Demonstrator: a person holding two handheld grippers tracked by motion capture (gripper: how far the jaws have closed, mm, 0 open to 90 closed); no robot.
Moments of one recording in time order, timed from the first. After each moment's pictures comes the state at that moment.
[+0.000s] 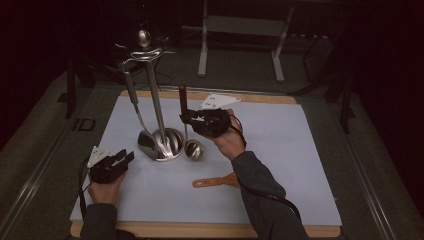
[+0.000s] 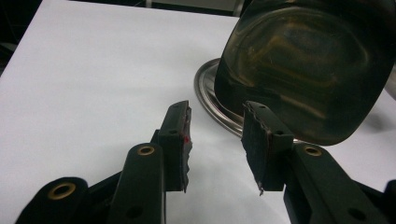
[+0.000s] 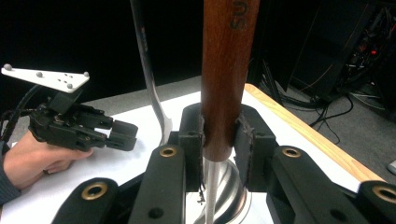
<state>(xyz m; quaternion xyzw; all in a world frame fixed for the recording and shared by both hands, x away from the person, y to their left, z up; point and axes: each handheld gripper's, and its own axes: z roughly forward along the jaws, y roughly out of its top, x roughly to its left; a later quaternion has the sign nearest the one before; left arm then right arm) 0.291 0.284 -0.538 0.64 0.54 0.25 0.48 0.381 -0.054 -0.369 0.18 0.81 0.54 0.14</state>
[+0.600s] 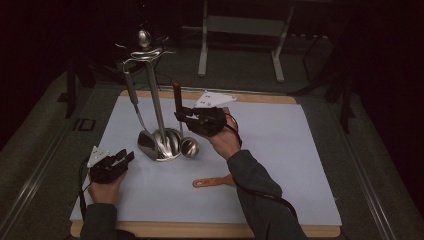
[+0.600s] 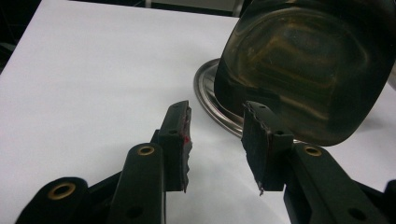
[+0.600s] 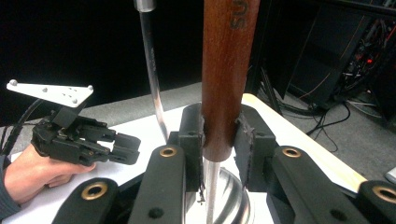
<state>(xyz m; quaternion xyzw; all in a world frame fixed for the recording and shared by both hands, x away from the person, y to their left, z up) 0.291 0.284 -0.538 0.64 0.54 0.25 0.48 0.375 -0.041 -0.359 0.18 0.80 0.55 0.15</state>
